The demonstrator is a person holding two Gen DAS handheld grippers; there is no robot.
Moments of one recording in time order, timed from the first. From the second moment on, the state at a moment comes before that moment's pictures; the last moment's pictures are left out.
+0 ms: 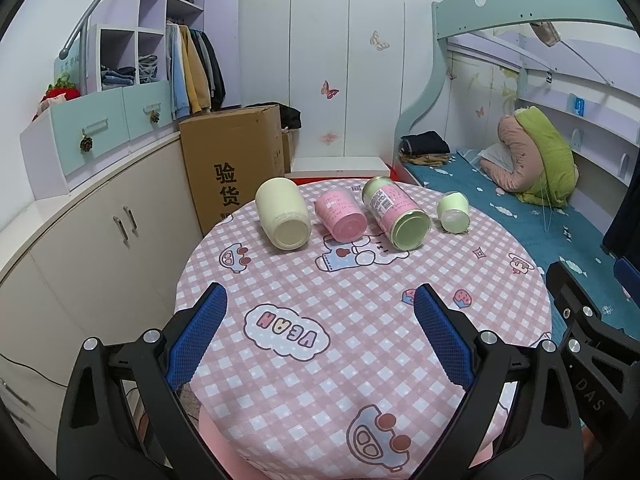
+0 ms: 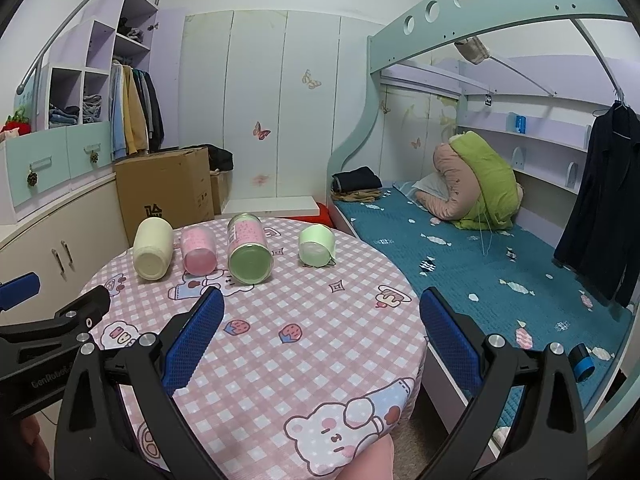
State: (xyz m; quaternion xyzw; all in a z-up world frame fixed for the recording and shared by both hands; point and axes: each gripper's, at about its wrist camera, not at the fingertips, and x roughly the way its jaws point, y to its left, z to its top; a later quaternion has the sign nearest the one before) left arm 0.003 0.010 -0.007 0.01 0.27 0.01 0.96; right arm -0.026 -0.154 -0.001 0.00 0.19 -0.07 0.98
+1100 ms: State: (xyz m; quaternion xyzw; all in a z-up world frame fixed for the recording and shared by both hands) left arm 0.006 0.014 -0.012 0.02 0.28 0.01 0.96; right arm -0.023 -0.154 0.000 0.01 0.19 -0.07 0.98
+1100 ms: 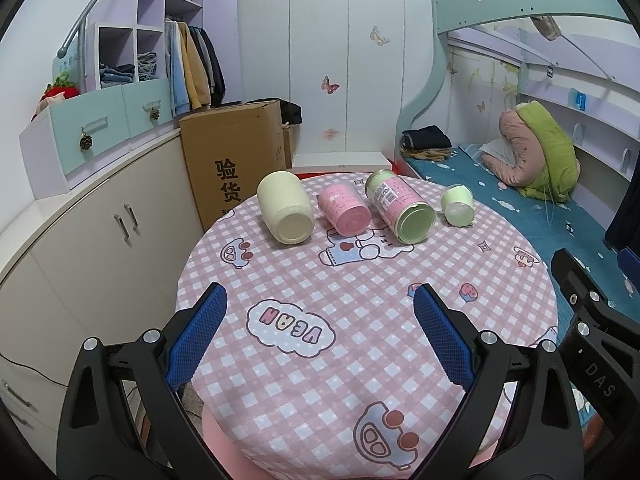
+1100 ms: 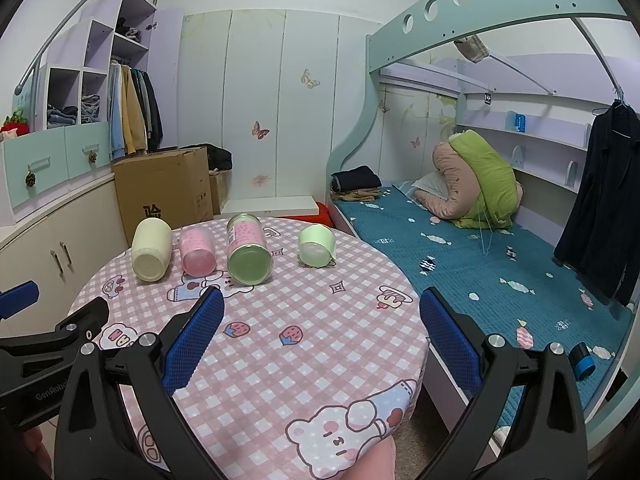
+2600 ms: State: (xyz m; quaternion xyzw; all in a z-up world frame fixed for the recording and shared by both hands) left arm 0.321 -0.209 -0.070 0.06 0.50 -0.09 0.86; right arm 0.208 -0.396 -0.071 0.12 0.29 -0.13 0.94
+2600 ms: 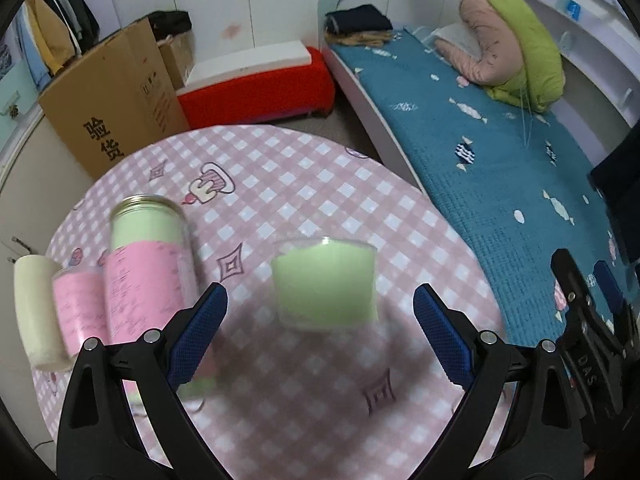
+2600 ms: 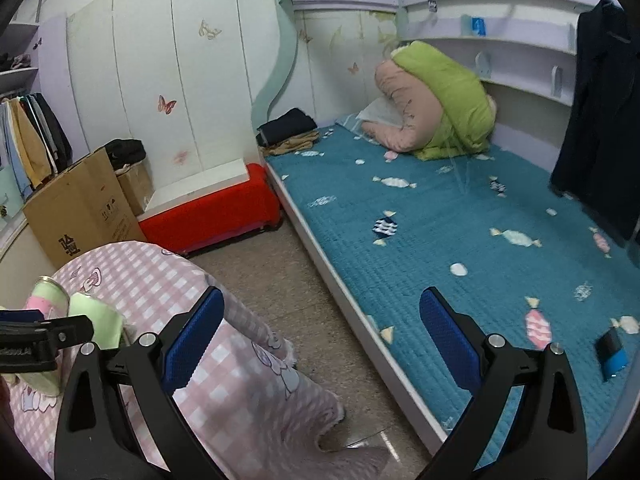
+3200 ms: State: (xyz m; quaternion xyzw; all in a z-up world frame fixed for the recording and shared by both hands) left arm 0.311 -0.202 -0.068 0.08 0.49 -0.08 0.86; right arm 0.216 -0.400 -0.089 0.15 0.31 -0.10 0.93
